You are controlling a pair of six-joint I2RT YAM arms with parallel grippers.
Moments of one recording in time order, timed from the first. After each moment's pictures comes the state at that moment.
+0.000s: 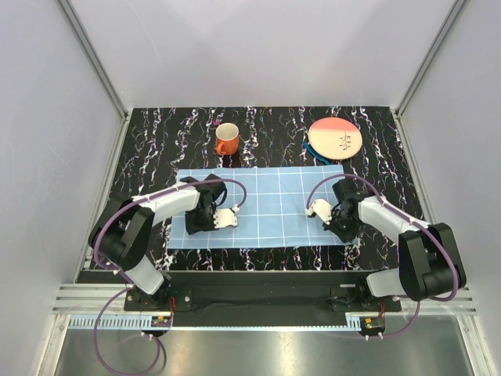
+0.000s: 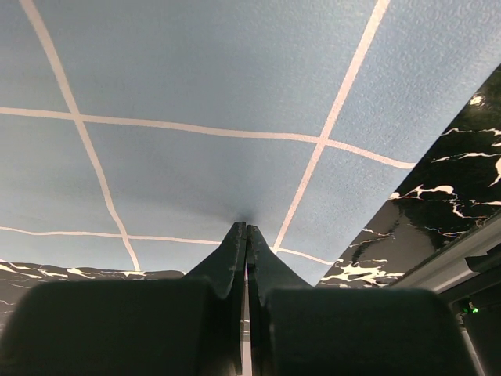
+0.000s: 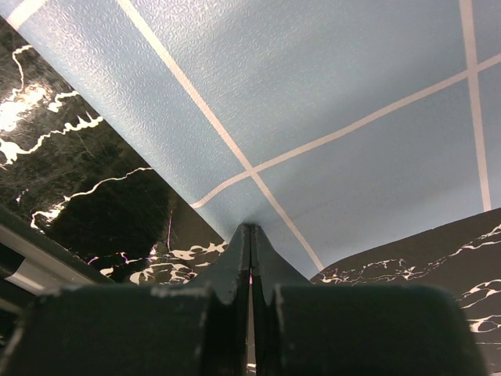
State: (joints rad) left arm -0.54 1.62 0.92 -0.91 -0.04 0.86; right arm 0.25 1.38 0.68 -0.77 -0.09 -0.83
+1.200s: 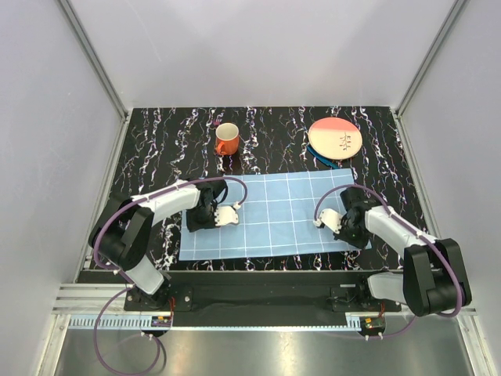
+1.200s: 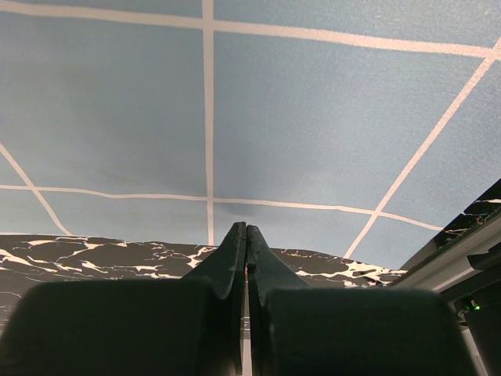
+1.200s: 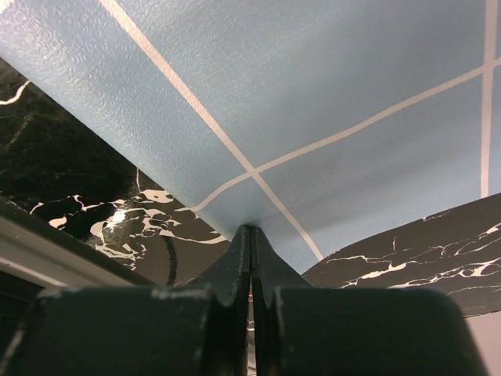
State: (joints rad) left arm -0.54 1.62 0.95 -0.92 -0.04 0.86; right arm 0.20 1.26 0.59 -0.80 0.04 -0.93
